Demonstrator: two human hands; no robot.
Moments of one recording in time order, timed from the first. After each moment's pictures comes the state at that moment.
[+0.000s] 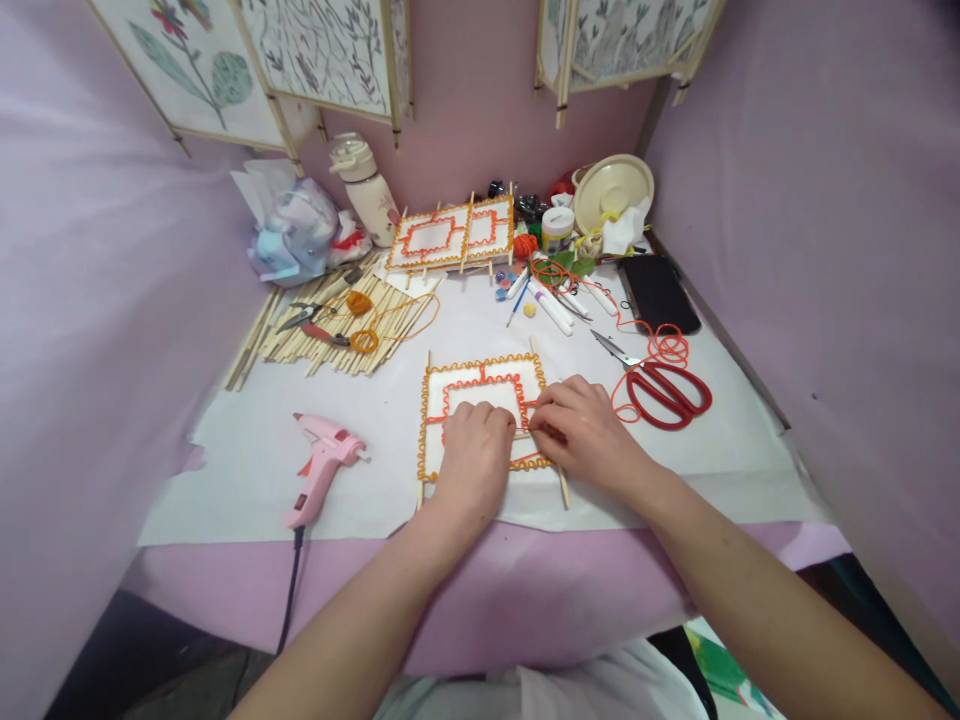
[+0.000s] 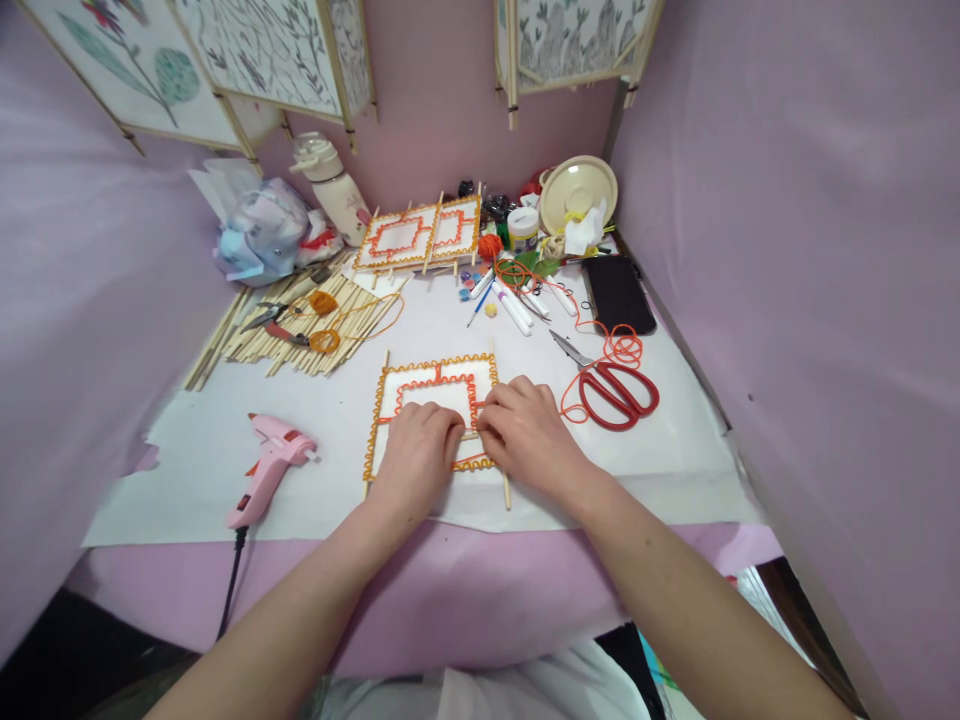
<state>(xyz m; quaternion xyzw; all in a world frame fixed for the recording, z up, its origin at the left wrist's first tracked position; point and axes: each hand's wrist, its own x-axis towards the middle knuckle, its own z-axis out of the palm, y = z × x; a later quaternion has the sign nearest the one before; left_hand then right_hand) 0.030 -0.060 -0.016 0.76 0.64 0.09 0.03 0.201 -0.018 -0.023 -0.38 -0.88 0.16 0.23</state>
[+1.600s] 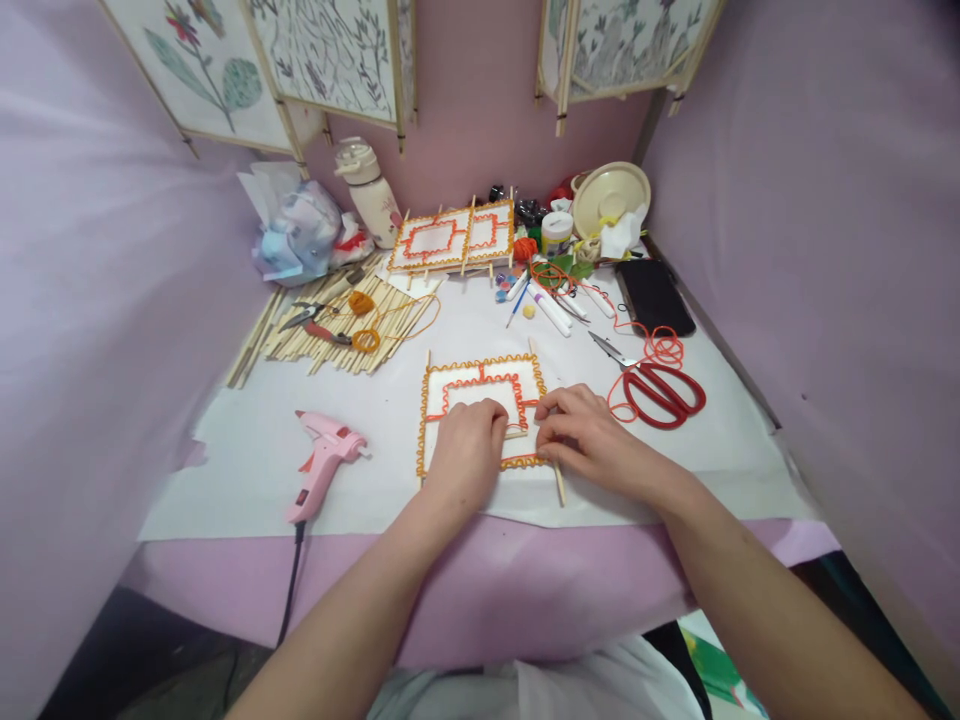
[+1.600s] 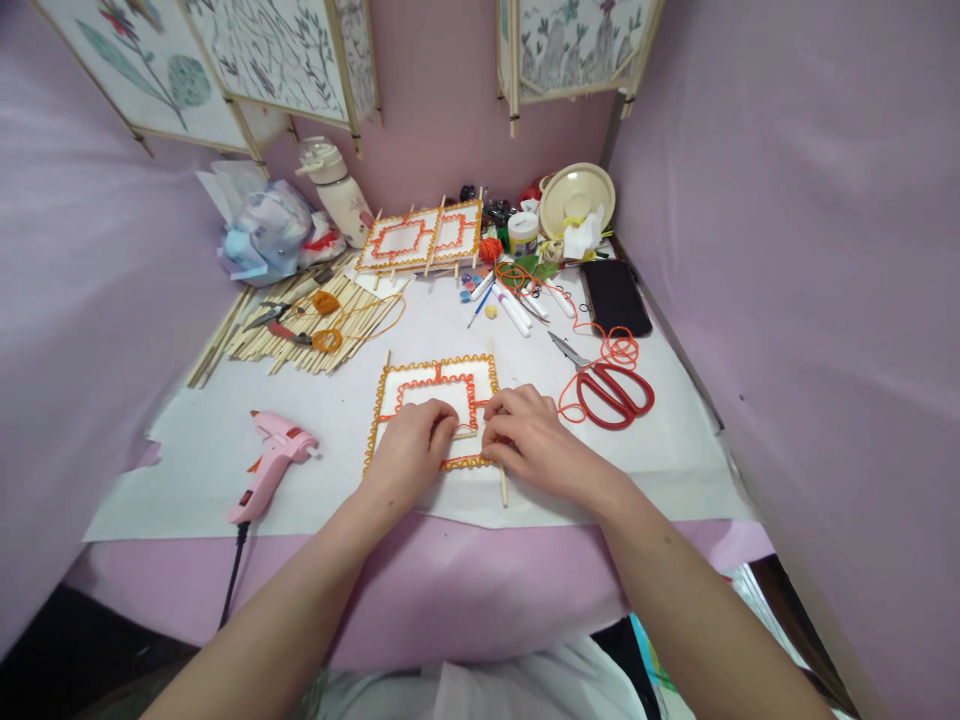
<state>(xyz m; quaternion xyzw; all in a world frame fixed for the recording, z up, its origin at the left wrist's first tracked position) 0.026 -0.054 0.001 0.70 0.68 0.14 0.18 0.219 -0.020 -0.014 -0.34 -0.87 0.30 0.19</state>
